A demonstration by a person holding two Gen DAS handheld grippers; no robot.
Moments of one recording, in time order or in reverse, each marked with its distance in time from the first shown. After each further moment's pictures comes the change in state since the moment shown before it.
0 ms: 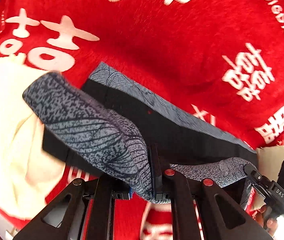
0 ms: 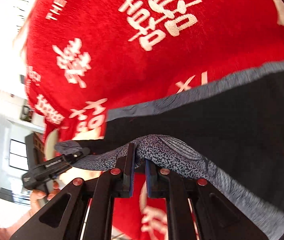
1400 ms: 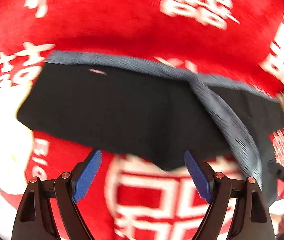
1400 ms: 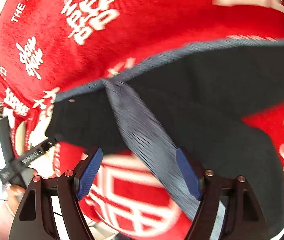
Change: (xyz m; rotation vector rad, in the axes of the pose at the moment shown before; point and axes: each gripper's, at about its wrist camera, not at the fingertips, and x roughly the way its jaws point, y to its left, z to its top) left arm 0.028 -0.158 -0.113 0.311 0.085 0.214; right arm -0.111 -0.120 -0.059 0.076 0.094 -0.245
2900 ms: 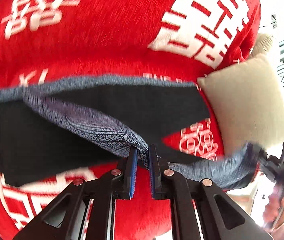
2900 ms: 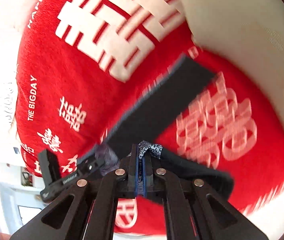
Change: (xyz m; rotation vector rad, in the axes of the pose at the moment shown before) left arm 0.002 -0.212 0.052 0.140 0.037 -0.401; right arm -0.184 -0.183 0.024 0.336 -0.311 0.195
